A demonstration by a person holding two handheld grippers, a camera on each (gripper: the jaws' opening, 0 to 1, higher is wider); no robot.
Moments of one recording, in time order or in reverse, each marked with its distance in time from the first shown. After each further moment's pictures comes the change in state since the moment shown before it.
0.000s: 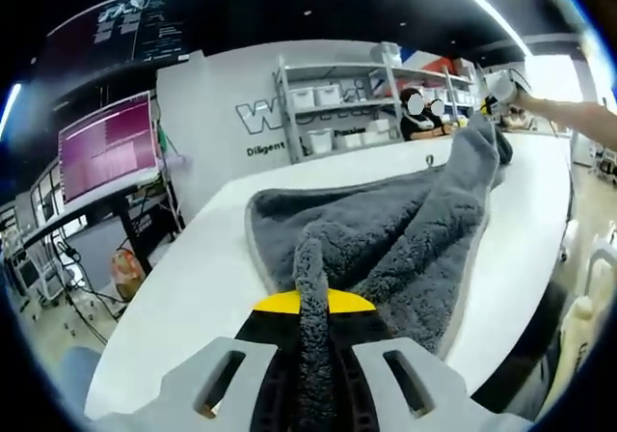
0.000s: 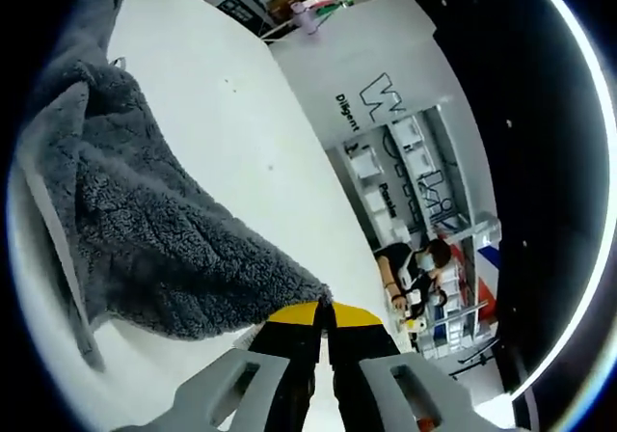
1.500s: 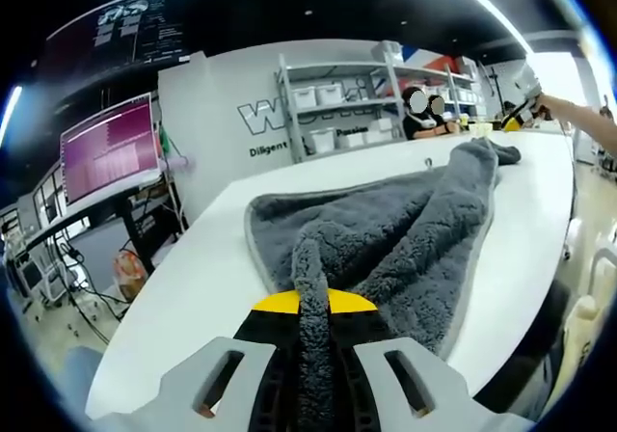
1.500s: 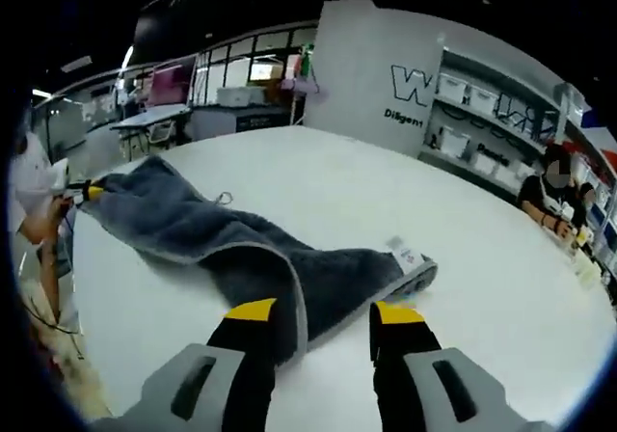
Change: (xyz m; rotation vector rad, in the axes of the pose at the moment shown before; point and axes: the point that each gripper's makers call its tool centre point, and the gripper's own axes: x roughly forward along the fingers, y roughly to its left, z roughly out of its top) left arm 0.002 0.000 0.001 0.010 0.003 0.019; right arm -0.086 0.101 -0.006 0.655 -0.239 0.679
